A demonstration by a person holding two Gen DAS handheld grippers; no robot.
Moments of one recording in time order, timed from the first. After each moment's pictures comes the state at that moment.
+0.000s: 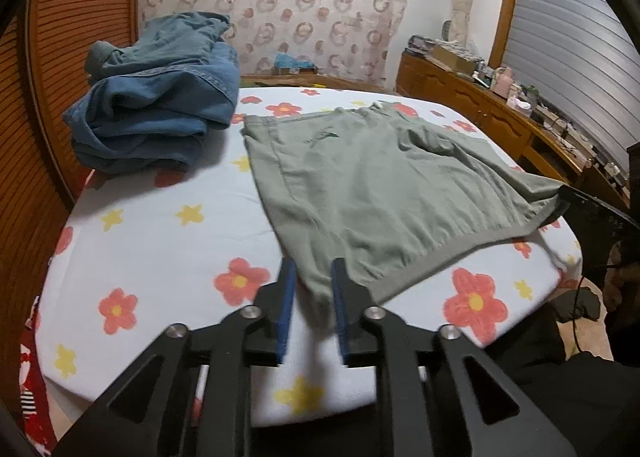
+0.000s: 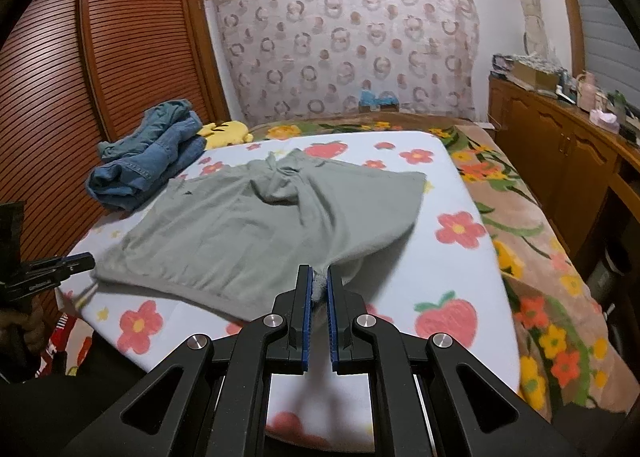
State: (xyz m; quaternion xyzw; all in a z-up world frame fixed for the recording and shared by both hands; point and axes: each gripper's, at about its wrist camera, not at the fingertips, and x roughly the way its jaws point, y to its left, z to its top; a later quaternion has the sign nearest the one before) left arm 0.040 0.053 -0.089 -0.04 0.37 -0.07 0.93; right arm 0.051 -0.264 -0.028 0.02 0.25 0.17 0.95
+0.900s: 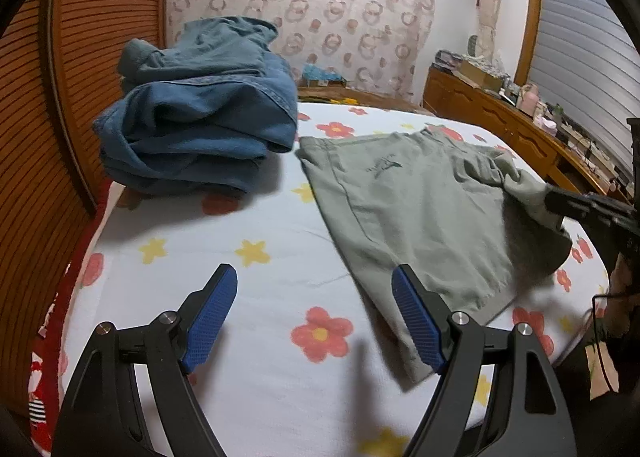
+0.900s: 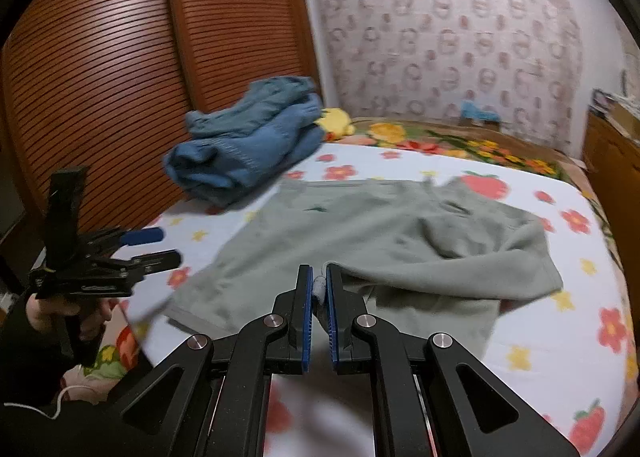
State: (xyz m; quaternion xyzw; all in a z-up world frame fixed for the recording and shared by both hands) left arm 0.067 0.098 -0.090 -0.05 0.35 -0.03 0.94; right arm 0.110 -0.168 -0.030 -0.03 0.25 0.33 0.91
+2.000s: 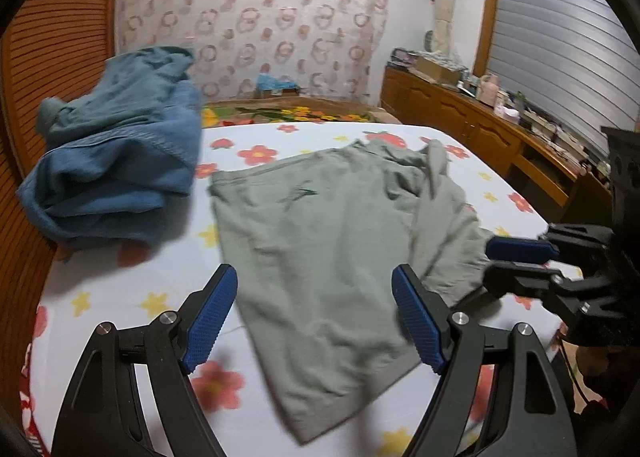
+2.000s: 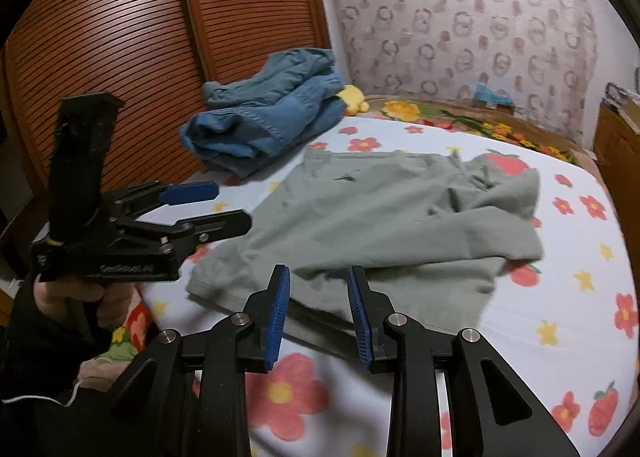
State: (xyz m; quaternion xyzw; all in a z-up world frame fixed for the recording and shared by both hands) left arm 0.094 0.031 -0.072 -0.02 0.33 -0.11 0.94; right arm 0.102 -0.174 -0.039 -0.05 0.28 0.31 0.91
